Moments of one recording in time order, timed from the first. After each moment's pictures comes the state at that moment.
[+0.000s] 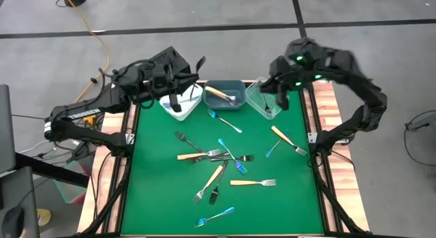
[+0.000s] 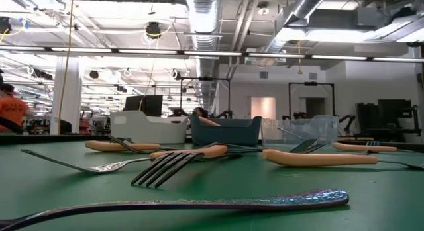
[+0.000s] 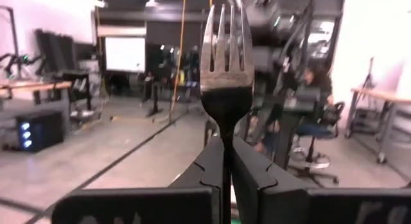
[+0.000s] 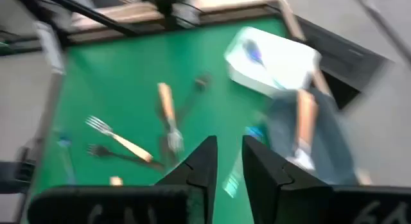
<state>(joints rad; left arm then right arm) 0.27 1.11 1.20 0.06 0.00 -0.07 -0.36 1.42 1.98 -1.25 -0.21 -0.11</state>
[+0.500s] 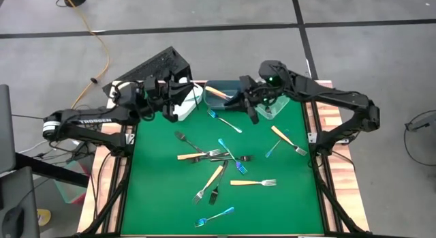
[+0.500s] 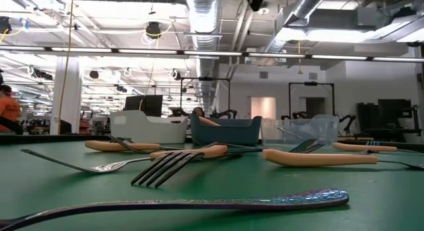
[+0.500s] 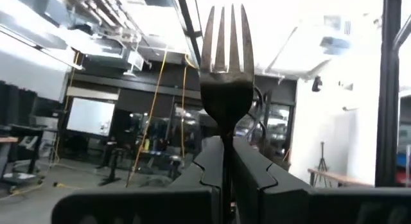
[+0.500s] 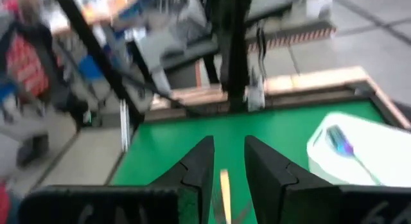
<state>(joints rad) 0.23 1.09 0.83 0.77 0.02 -0.20 -0.30 1.41 1.43 -0.32 -0.48 0.10</state>
